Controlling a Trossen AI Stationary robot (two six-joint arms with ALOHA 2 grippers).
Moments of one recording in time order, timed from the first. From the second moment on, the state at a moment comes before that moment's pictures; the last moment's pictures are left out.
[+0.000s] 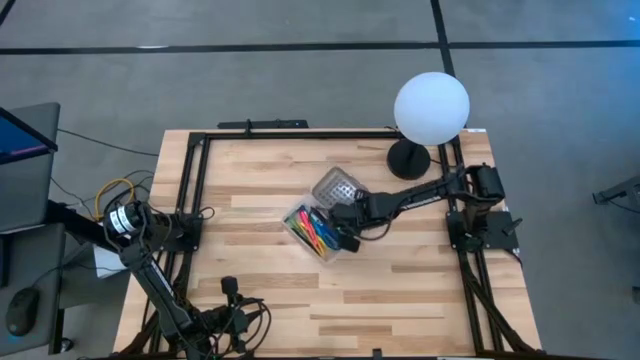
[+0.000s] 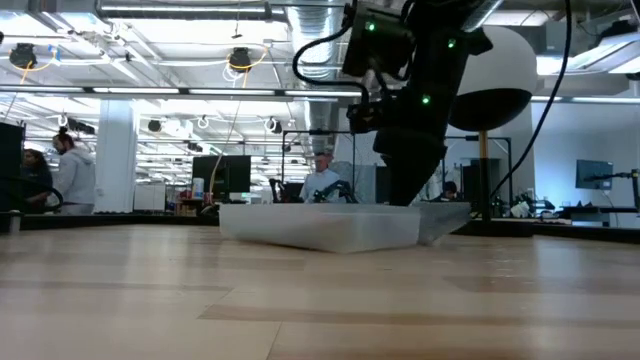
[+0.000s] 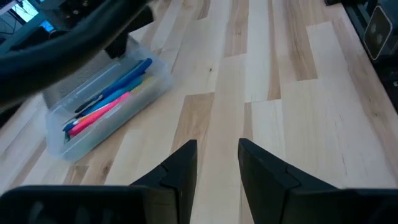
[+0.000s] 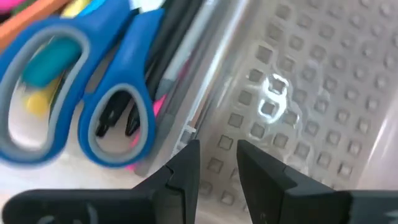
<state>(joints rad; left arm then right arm) -1.09 1.80 1.09 -0.64 -1.06 -0.96 0.08 1.87 1.21 -0.68 0.26 0.30</state>
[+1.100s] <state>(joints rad) -0.81 1.80 0.88 -0.63 -1.00 -1.25 0.42 1.87 1.21 -0.58 0.43 0.31</state>
